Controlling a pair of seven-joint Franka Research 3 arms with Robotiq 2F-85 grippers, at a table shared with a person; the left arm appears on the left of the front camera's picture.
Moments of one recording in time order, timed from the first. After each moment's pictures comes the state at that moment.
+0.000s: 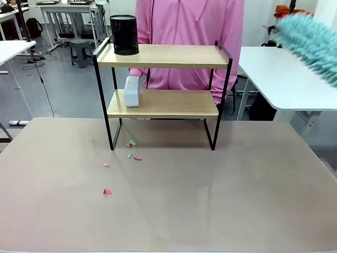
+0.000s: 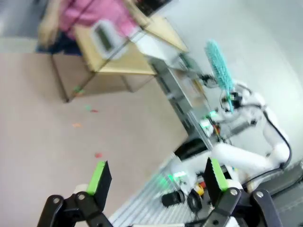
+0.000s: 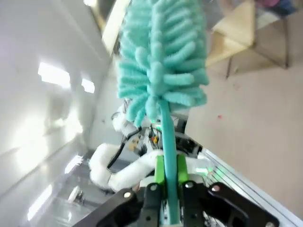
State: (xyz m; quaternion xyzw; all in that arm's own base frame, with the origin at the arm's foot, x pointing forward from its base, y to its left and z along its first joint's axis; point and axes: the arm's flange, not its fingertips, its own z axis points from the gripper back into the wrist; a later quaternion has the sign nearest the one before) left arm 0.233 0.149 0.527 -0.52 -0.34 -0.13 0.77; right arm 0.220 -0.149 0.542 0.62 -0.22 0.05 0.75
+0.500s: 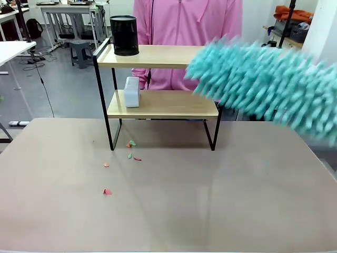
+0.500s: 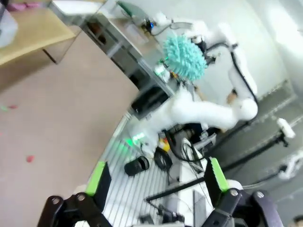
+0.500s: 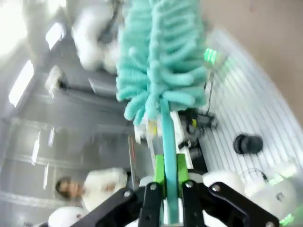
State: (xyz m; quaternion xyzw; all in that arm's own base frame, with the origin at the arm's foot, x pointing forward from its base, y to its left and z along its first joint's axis) left arm 0.245 0.015 0.557 -0.58 -0.22 -0.29 0.73; right arm 0.188 -0.030 0.572 0.54 0.03 0.36 0.76
